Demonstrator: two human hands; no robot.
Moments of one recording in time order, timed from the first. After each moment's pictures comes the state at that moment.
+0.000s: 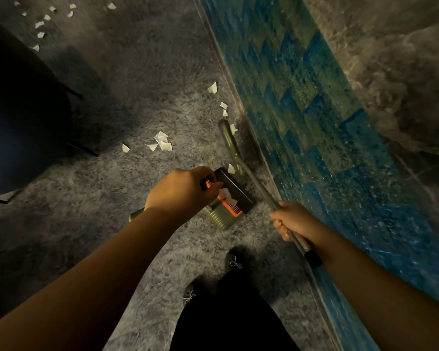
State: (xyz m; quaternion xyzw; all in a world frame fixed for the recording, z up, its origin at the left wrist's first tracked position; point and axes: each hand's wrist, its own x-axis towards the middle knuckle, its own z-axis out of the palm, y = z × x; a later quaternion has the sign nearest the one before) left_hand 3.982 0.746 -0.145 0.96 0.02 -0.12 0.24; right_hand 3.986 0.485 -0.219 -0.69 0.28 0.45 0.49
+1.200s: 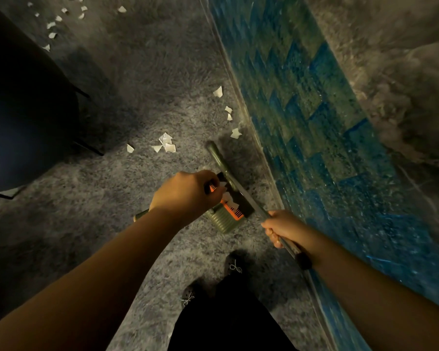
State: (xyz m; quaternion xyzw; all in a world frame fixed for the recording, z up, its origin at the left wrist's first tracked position) left_hand 3.982 0.752 -0.145 0.96 0.03 -0.15 0.23; right_hand 3.985 0.505 -0.232 -0.68 0.27 0.51 0.45
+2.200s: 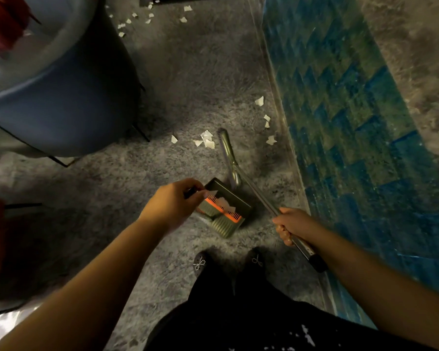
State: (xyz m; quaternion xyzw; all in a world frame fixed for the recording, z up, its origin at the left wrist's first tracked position) left_hand 3.830 0.886 -0.080 0.88 0.20 -0.15 0.40; right_hand 3.907 0.610 -0.152 -0.69 0.22 0.50 0.47
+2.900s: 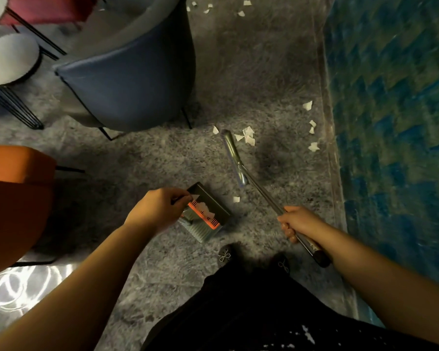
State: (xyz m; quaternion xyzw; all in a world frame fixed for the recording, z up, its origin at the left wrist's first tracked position) left_hand 3.708 1.024 -0.090 0.89 0.29 -0.15 0.32; right_hand 3.859 0.743 -0.163 -0.73 0.15 0.53 0.41
